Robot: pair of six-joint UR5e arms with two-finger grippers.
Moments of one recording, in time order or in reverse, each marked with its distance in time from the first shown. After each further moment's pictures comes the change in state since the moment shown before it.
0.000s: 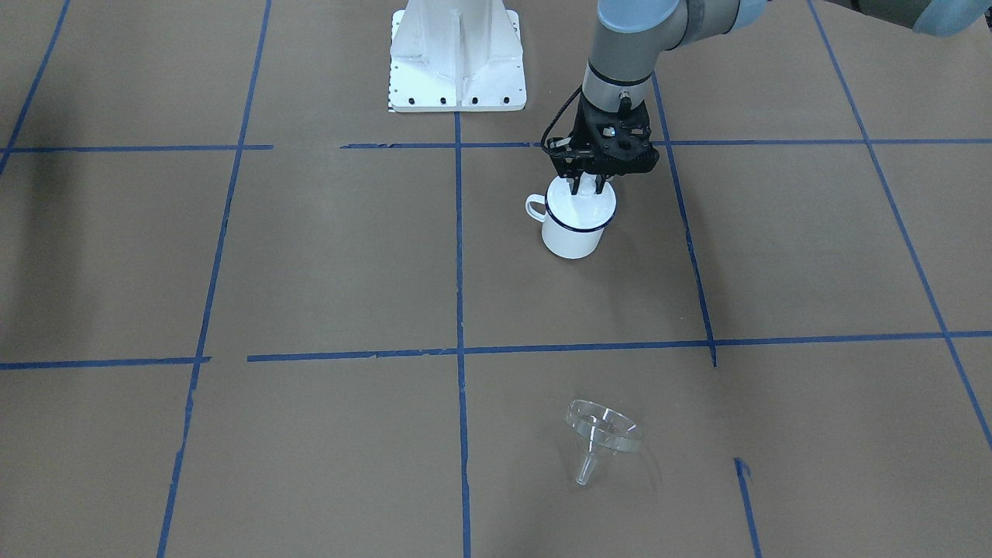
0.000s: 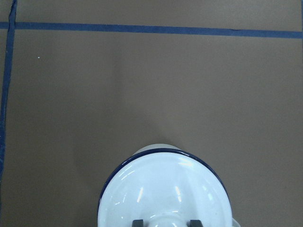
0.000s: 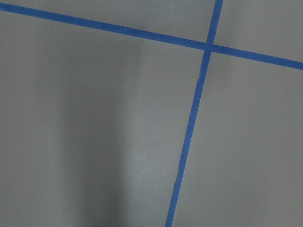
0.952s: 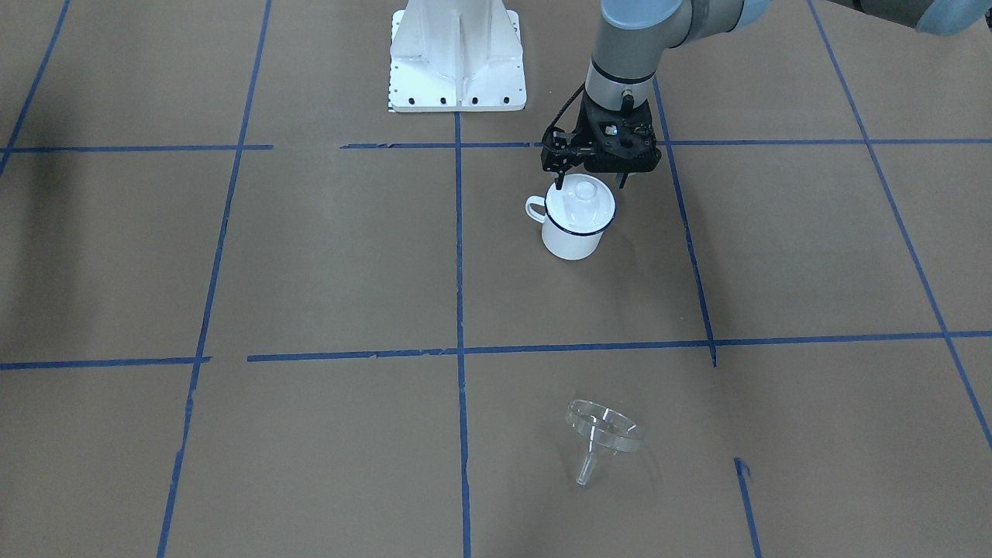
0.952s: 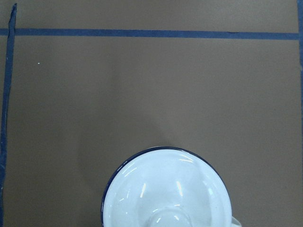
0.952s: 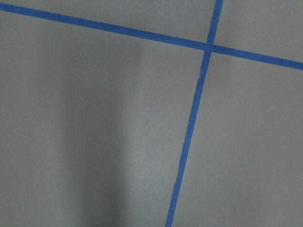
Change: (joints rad) left arm -0.018 0.011 -0.018 -0.005 0.000 0.072; right arm 0.000 0.000 0.000 0.000 0.000 0.000
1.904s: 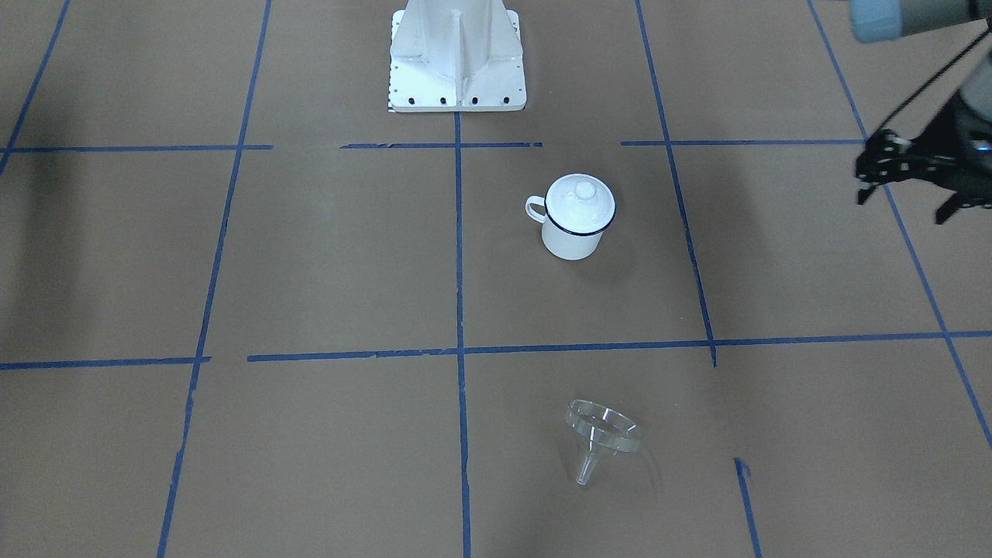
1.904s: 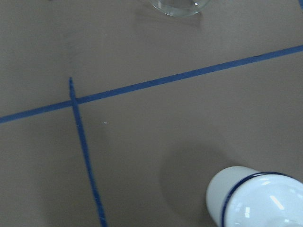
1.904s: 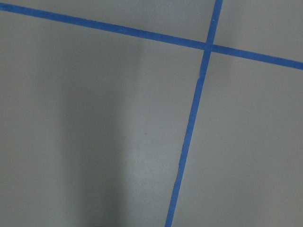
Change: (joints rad) left arm -0.728 0.388 0.048 -0.008 -0.341 1.134; right arm 0.000 0.000 -0.001 0.000 0.000 0.000
